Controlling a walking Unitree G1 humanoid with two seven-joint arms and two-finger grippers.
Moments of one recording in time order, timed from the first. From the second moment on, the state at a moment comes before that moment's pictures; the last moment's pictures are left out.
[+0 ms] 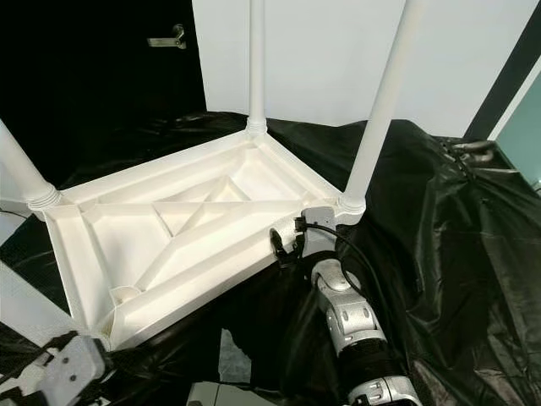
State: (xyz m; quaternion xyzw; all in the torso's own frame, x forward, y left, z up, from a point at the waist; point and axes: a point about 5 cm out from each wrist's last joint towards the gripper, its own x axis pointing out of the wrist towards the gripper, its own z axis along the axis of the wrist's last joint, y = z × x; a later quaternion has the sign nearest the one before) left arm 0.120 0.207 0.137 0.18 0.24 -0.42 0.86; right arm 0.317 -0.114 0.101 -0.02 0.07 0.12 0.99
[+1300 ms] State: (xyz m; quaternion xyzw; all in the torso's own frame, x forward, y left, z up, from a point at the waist) left arm 0.205 0.357 0.206 0.32 0.15 -0.13 0.93; right arm 0.316 -0.106 0.104 -0.03 0.06 0.14 0.99
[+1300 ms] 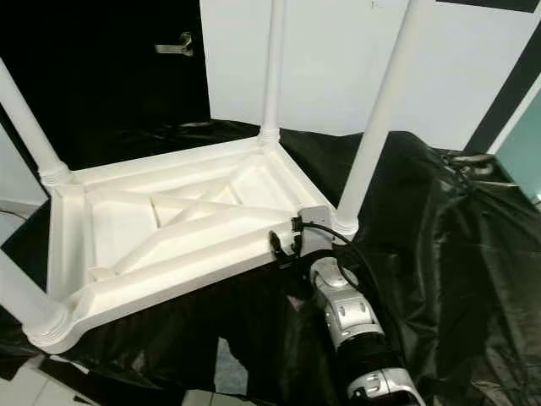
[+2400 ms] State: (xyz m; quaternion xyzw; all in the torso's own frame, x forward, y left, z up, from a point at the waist) left arm 0.286 0.293 0.135 -0.09 -0.05 -0.05 0.99; right arm 0.263 -0.148 0.100 -0.07 0.05 -0.02 1.00
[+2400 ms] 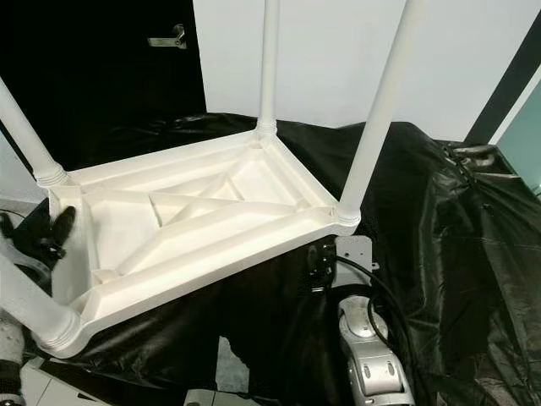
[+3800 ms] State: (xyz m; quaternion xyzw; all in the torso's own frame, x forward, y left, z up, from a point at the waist) left arm 0.229 0.060 0.170 -0.03 -0.03 -0.49 0.87; right arm 0.349 -0.140 0.104 -0.04 0.08 0.11 0.99
